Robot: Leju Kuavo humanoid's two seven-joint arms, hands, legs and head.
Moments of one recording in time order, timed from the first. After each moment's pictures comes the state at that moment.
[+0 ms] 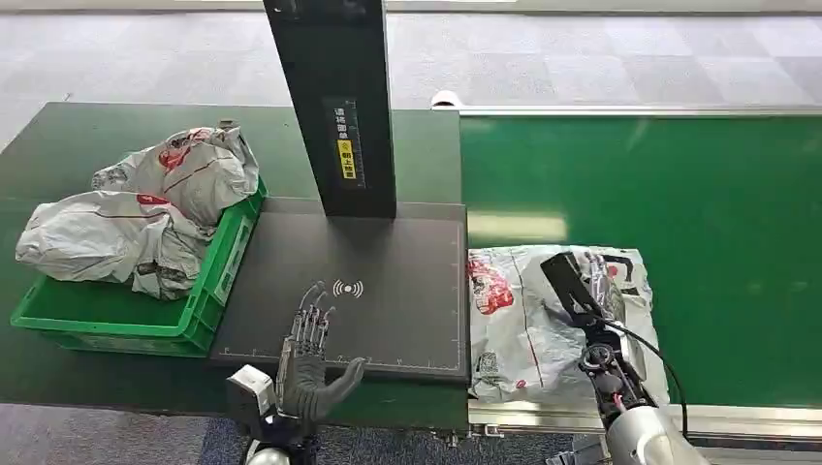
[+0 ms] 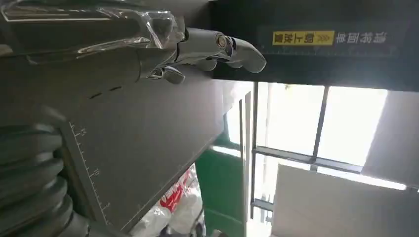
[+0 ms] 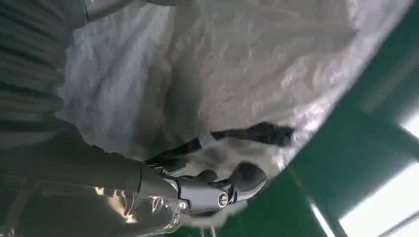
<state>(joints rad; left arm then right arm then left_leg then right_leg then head) 0.02 -0.27 -0.23 -1.16 -0.03 0.05 -0.70 -0.59 -0.03 -0.07 -0.39 0.83 -0.16 -0.05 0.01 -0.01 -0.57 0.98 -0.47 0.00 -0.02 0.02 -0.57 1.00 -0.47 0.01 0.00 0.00</state>
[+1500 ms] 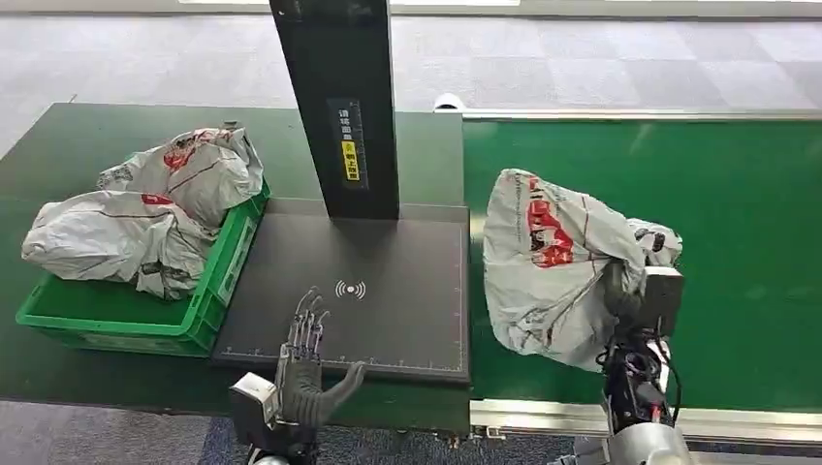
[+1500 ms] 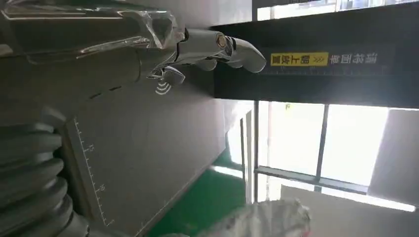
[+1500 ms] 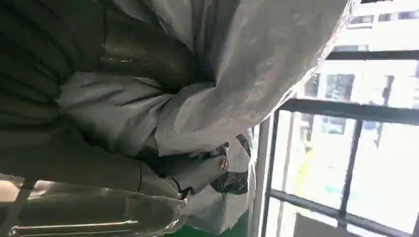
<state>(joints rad) 0.05 -0.25 -0.26 -1.21 -0.04 0.16 -0.70 -0.48 0.06 -0.43 -0.71 0.29 -0.06 -0.69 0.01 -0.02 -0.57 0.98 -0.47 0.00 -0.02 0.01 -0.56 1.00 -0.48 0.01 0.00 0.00</state>
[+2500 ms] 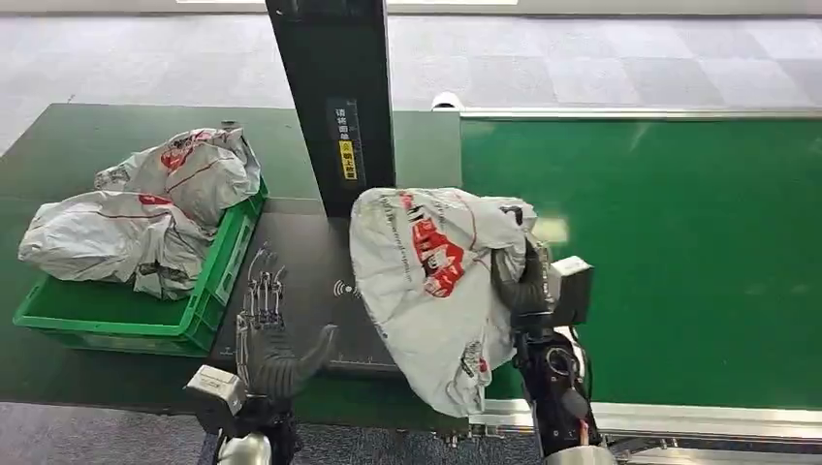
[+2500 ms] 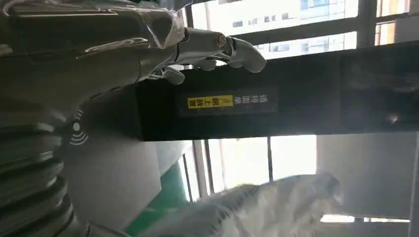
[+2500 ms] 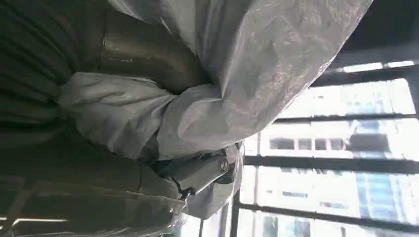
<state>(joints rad) 0.00 -0.21 -0.27 -1.41 -0.11 0.30 -0.70 -0.42 0.28 -0.05 -0.88 0.20 0.26 -0.57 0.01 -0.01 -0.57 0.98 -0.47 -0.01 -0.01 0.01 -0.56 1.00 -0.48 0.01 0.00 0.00</state>
